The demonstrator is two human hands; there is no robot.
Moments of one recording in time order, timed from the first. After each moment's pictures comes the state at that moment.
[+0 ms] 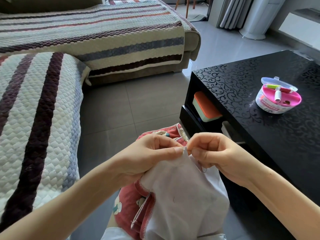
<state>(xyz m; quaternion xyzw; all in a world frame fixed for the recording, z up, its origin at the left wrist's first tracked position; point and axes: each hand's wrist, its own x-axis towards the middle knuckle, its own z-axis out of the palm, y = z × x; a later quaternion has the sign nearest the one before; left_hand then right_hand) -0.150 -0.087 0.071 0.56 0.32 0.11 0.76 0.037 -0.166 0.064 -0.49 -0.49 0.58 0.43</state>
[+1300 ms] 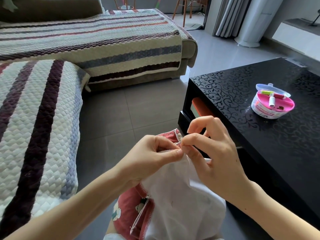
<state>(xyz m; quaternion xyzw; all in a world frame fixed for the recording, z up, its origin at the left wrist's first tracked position) -0.141 -0.091 0.074 0.64 0.36 0.18 0.65 0.010 -0.166 0.067 -0.56 -0.70 -0.05 0.44</state>
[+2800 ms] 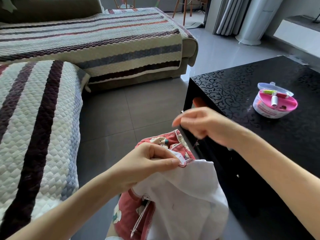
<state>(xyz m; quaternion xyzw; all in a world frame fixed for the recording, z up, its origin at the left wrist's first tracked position) -0.154 -0.087 0.074 0.62 0.32 0.12 0.71 0.064 -0.089 0.076 -0.55 -0.56 0.51 0.36</state>
